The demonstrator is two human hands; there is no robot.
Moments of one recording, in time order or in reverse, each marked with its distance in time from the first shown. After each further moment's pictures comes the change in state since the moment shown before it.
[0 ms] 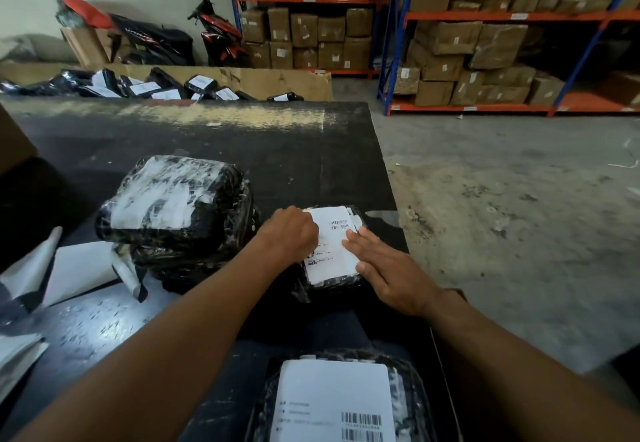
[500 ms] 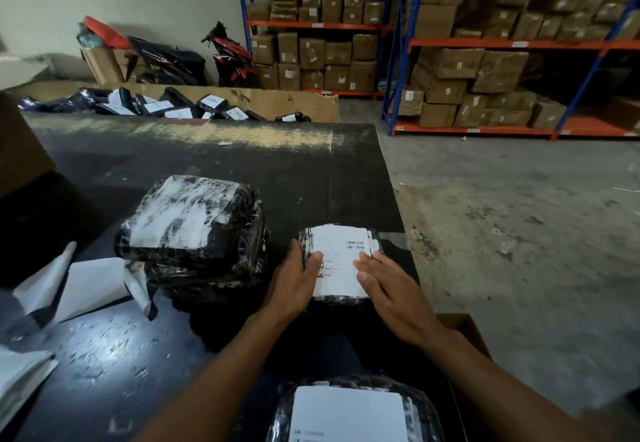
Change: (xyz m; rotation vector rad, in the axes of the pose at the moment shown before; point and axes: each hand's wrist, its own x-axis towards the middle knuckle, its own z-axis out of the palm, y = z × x) left_hand -0.031 0.020 0.050 -1.359 0.186 -0.462; right_hand 0.003 -0.028 0.007 0.139 0.186 0.192
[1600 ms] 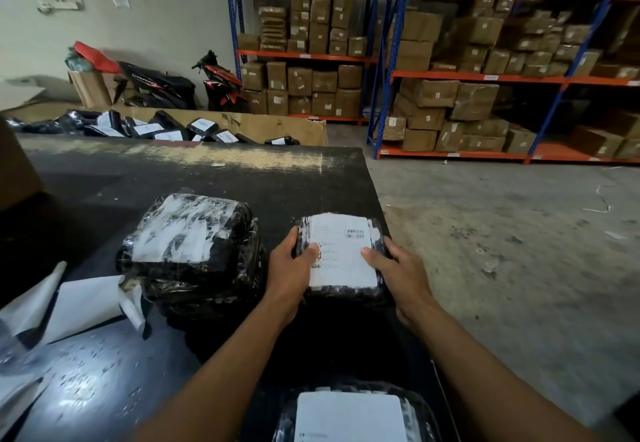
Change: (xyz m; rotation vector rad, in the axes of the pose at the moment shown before) left_hand 0.003 0.044 -0.015 -0.686 0.090 -0.061; right_hand 0.024 -0.038 -0.030 0.798 0.294 0.435
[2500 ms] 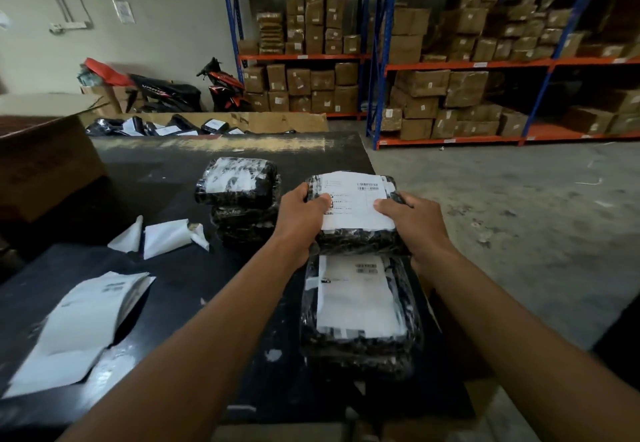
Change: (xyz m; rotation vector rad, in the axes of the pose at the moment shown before) left_hand -0.179 0.065 -0.037 0.088 -0.099 0.002; right_hand -0.190 -0.058 -0.027 0.035 0.076 -0.096
